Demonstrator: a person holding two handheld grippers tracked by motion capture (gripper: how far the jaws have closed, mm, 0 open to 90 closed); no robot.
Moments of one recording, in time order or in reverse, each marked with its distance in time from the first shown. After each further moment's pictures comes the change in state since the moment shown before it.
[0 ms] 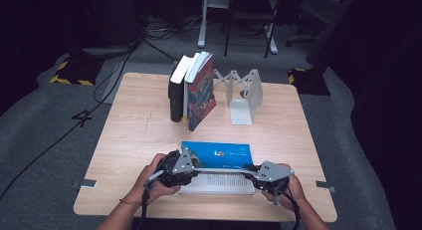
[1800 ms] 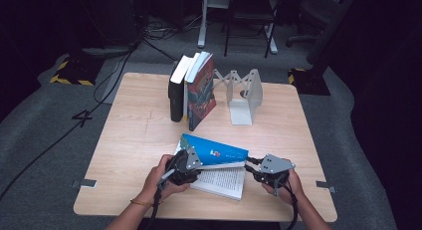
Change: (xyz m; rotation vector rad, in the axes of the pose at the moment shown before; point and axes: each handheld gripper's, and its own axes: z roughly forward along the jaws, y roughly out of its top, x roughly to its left) left arm -0.007 0.011 0.030 0.137 0.116 -0.086; right arm -0.018 -0.014 0.012 -0.028 -0.057 0.058
